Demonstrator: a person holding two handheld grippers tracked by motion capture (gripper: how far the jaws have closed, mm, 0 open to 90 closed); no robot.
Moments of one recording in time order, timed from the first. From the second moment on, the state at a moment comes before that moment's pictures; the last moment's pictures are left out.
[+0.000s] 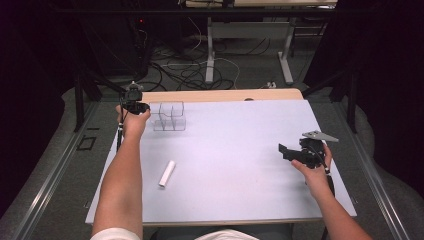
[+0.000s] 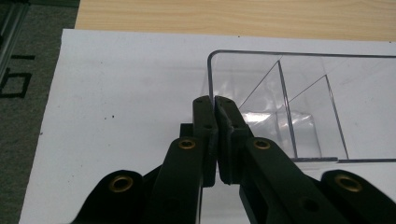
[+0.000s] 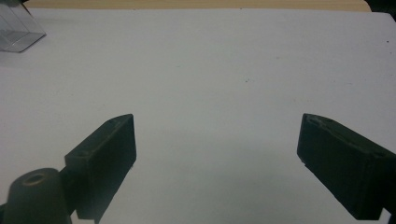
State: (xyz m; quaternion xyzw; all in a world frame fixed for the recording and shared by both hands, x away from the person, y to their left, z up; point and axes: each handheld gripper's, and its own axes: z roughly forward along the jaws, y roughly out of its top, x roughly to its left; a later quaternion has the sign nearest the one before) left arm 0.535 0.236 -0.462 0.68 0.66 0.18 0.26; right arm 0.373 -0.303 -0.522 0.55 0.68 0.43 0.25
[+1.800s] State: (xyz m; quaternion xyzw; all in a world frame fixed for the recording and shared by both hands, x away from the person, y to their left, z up) left arm 0.459 0.221 -0.457 0.68 0.66 0.15 0.29; right arm 0.372 -0.294 -0.523 0.54 0.68 0.43 0.23
